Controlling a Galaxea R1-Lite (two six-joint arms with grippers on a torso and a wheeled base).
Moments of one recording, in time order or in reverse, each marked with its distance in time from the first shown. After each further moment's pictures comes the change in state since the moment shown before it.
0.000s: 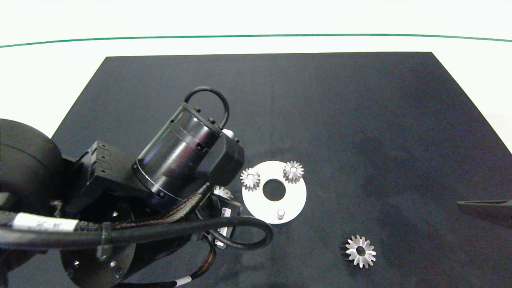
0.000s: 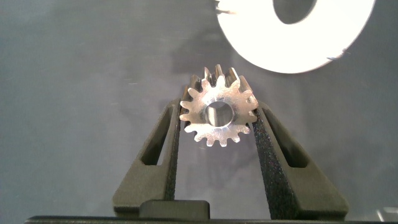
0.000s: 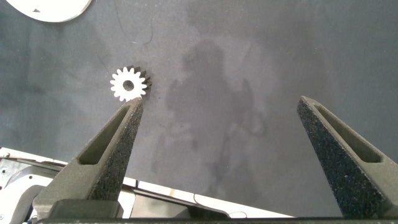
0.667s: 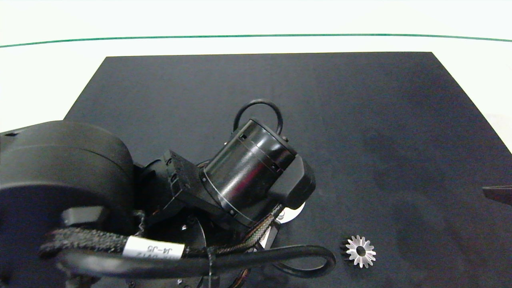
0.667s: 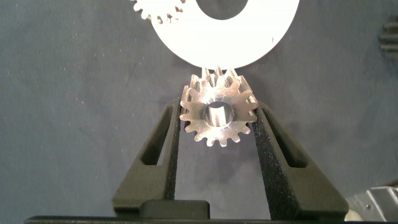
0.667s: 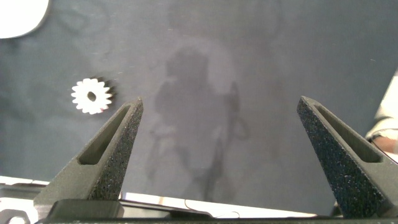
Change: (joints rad) left arm -0.101 0.119 -0.124 0.053 0.001 0.033; right arm -0.167 -0.030 -0.016 -0.001 0.008 -0.091
